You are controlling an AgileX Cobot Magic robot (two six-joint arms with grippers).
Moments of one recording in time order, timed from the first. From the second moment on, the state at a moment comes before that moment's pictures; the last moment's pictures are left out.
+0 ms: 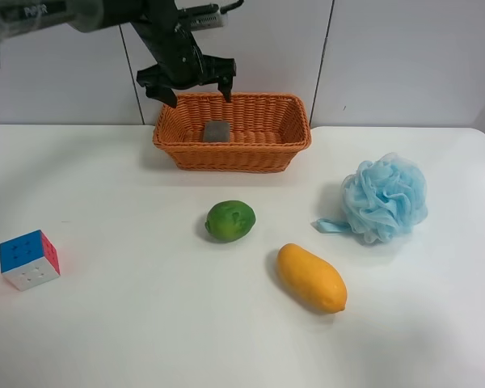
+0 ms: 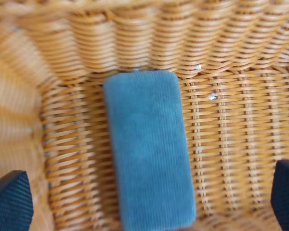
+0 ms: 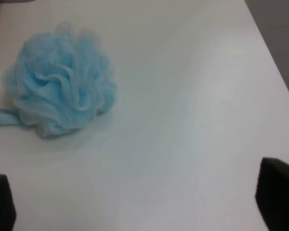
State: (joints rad) left arm -0.41 2.29 -2.12 0.00 0.86 -0.36; right arm 0.09 0.00 -0.48 -0.18 1.05 0.08
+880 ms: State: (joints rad) left arm -0.42 1.91 -1.92 0.08 1.21 -0.26; right arm 0.09 0.00 -0.48 -0.18 1.05 0.08
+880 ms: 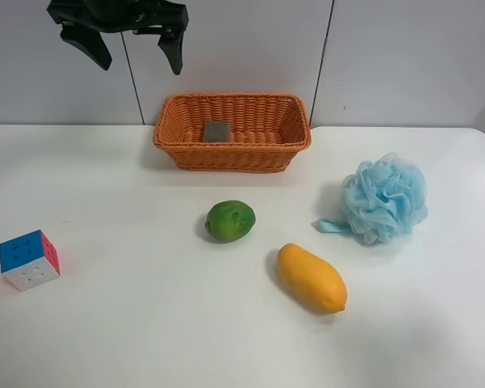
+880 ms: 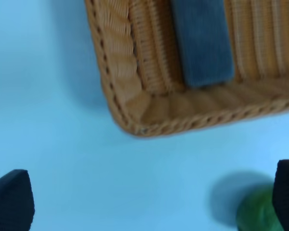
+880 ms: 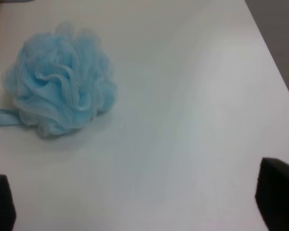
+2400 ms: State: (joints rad) left arm -0.19 0.34 -0.55 0.03 1.00 -0.04; right arm 0.09 0.00 -0.48 -0.18 1.05 0.08
